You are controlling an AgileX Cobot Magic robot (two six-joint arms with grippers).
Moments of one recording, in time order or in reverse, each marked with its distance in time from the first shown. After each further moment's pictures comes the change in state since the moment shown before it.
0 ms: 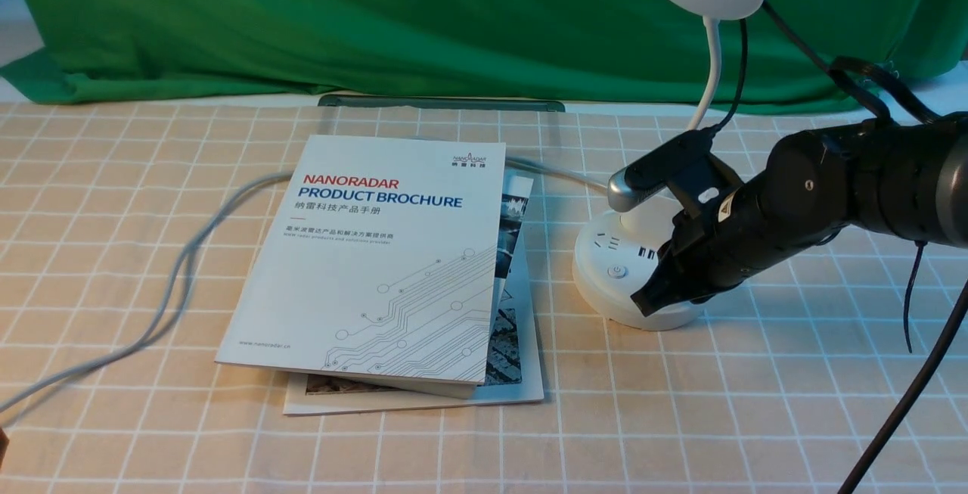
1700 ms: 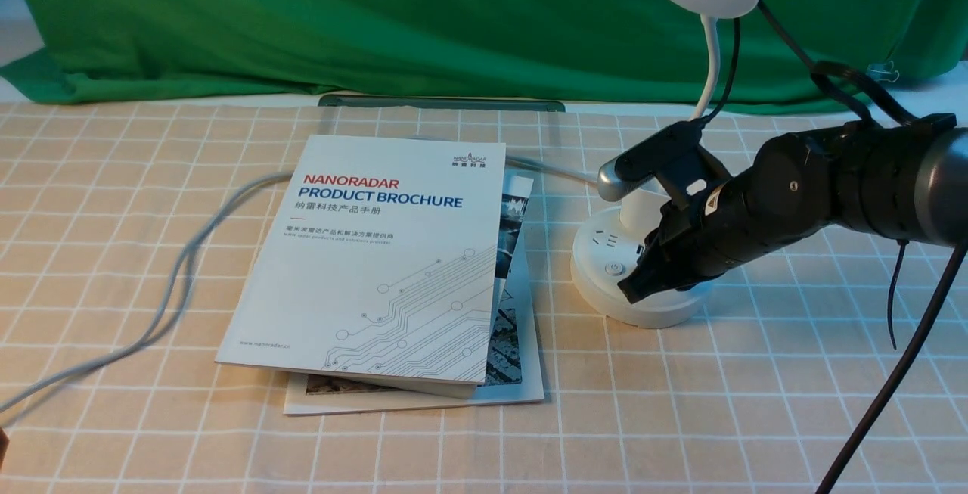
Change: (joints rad) right arm 0.001 0.038 -0.018 -0.002 -0.055 0.000; left arm 0.000 0.000 0.000 0.000 0.000 0.000
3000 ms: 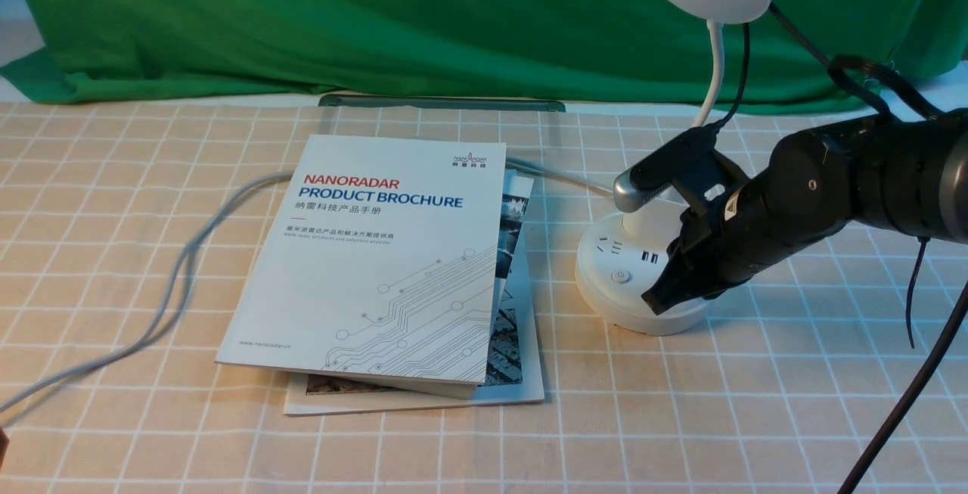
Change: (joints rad) right arm -0.011 -0.041 0.011 -0.068 0.077 0.024; left arm 0.000 0.000 0.000 0.000 0.000 0.000
